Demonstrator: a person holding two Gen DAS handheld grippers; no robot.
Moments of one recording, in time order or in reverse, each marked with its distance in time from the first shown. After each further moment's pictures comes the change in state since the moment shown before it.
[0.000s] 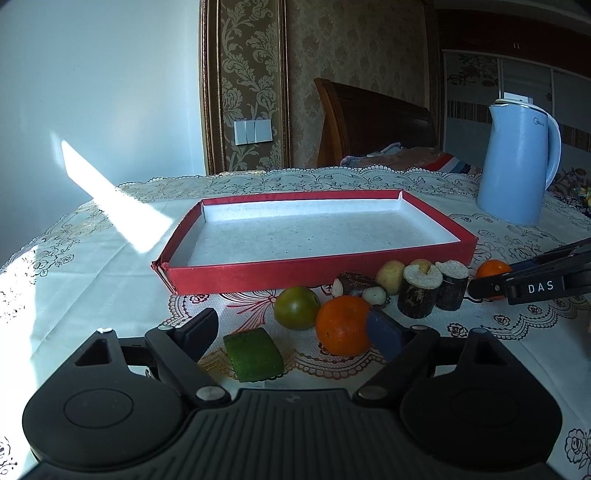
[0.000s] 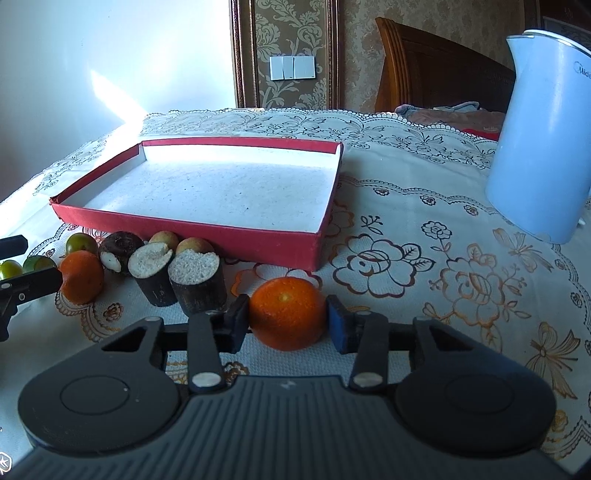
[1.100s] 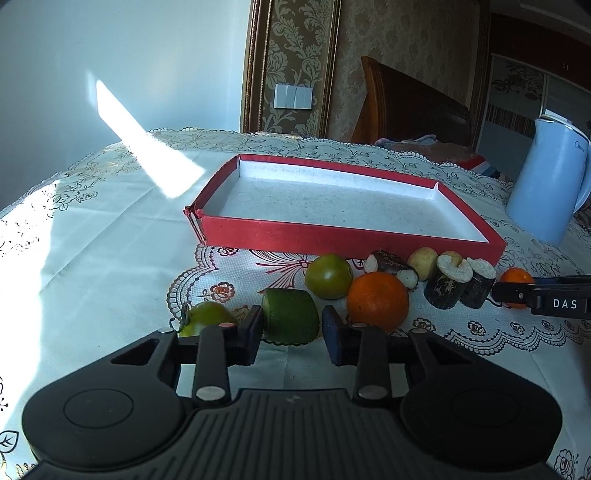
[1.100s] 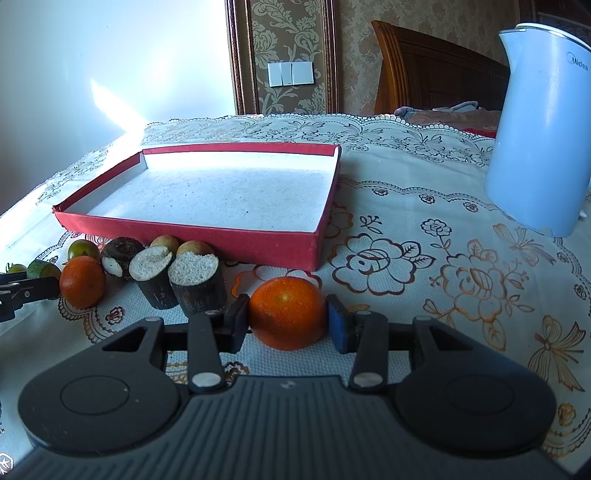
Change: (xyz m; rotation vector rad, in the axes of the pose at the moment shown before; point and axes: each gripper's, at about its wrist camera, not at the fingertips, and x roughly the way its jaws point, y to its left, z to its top) left arm 0.005 0.022 -0.006 -0.183 0.111 0.046; right arm -0.001 -0.004 -0.002 0.026 -0.017 0.016
